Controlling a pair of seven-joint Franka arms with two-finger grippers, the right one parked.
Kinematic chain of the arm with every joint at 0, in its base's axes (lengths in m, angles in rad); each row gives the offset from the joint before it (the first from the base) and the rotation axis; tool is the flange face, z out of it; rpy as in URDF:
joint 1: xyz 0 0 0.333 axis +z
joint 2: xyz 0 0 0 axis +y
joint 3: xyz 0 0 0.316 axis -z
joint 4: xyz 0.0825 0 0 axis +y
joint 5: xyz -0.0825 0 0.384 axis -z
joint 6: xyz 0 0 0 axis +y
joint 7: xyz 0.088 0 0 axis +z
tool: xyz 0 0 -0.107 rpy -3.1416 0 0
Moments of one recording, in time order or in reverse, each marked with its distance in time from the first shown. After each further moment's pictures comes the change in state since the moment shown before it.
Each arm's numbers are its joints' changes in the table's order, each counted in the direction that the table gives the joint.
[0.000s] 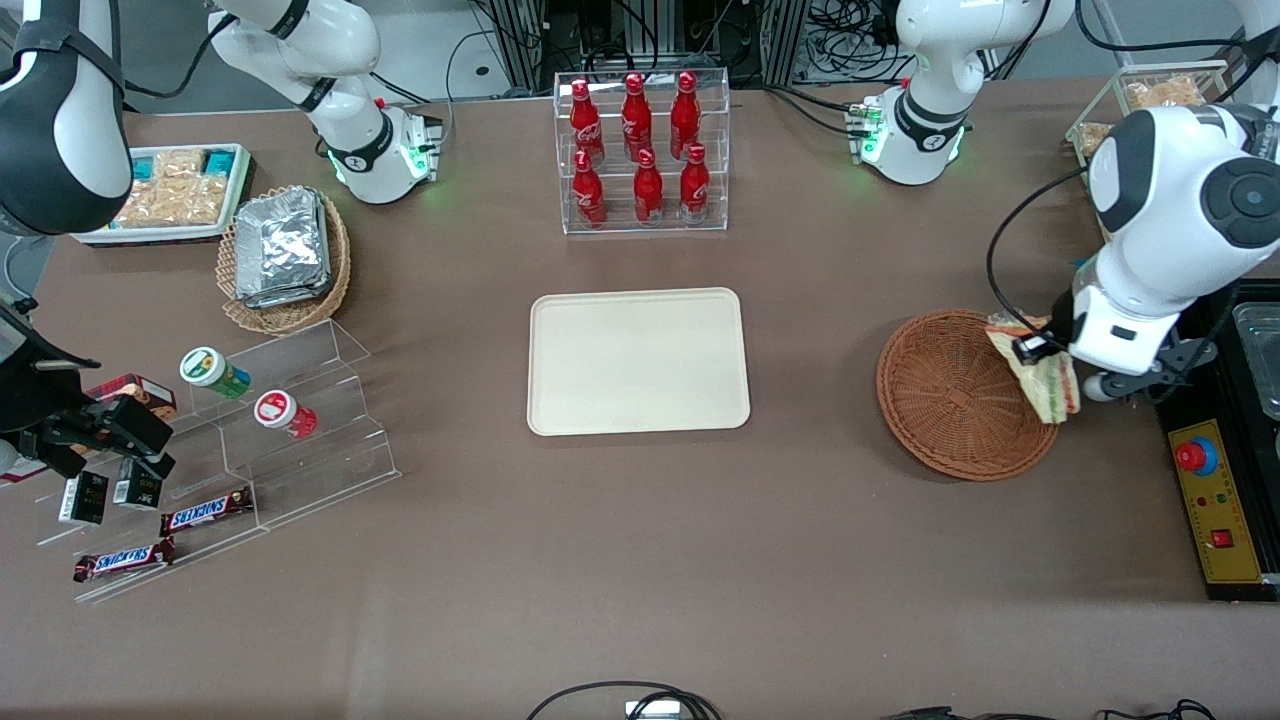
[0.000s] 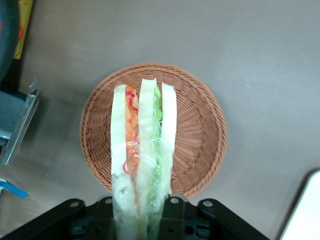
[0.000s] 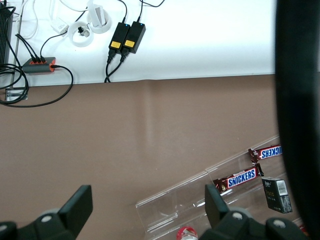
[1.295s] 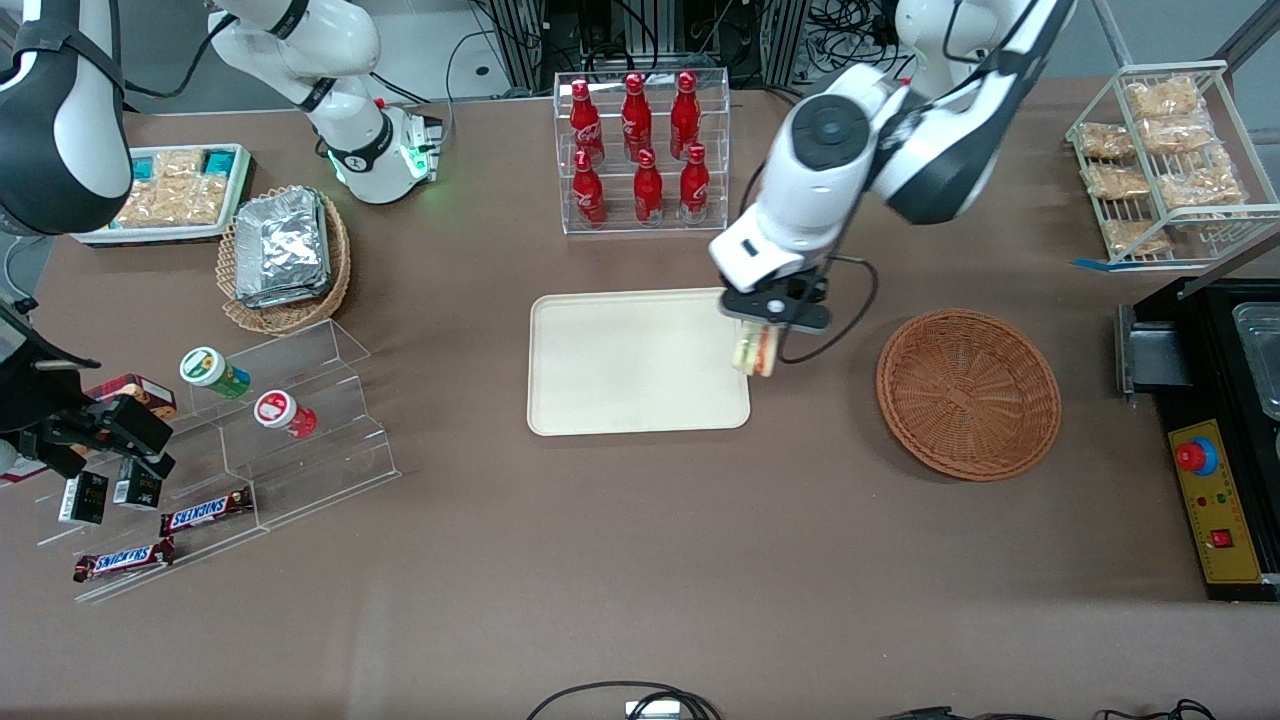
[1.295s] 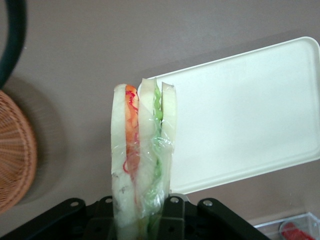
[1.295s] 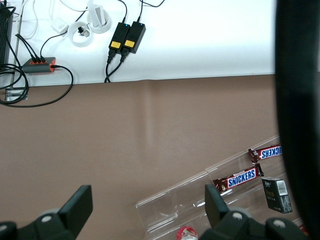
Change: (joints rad) arm -0.095 0.181 0.527 -0.083 -0.022 -0.100 0.149
